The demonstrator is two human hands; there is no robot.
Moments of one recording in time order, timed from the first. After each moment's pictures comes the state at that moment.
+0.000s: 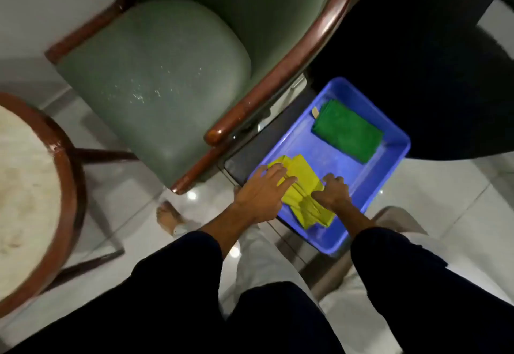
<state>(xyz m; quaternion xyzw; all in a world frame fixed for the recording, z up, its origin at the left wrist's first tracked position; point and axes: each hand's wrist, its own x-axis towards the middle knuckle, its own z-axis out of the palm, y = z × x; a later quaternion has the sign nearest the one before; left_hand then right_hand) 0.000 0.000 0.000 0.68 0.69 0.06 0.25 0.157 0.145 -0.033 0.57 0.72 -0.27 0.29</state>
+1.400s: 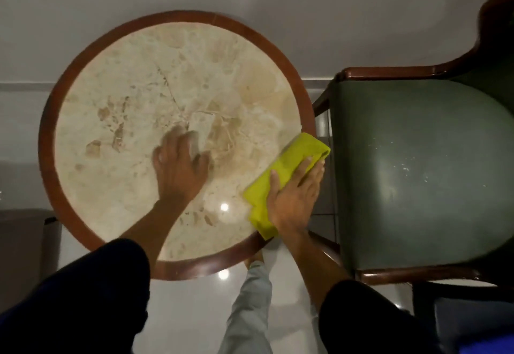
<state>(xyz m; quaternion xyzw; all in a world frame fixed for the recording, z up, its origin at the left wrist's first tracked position) -0.370 -0.489 -0.097 -0.04 0.99 0.16 0.05 -0.301 -0.288 -0.099 0.28 0.93 -0.23 0.09</state>
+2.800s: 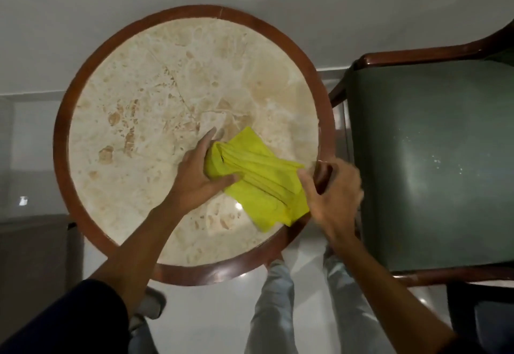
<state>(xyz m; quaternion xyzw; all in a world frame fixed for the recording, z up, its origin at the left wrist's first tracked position) -0.374 -0.502 -0.085 -0.02 0.87 0.42 0.25 -0.294 -0.246 -0.089 0.26 0.90 -0.35 0.03</state>
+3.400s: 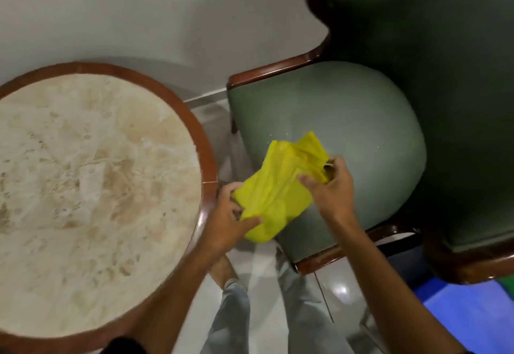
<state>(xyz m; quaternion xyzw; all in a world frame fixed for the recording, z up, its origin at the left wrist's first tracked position) -0.303 -0.251 -0.065 0.02 0.76 0.53 0.37 -0.266 -0.044 -0.031 0.41 0.72 -0.56 -0.05</state>
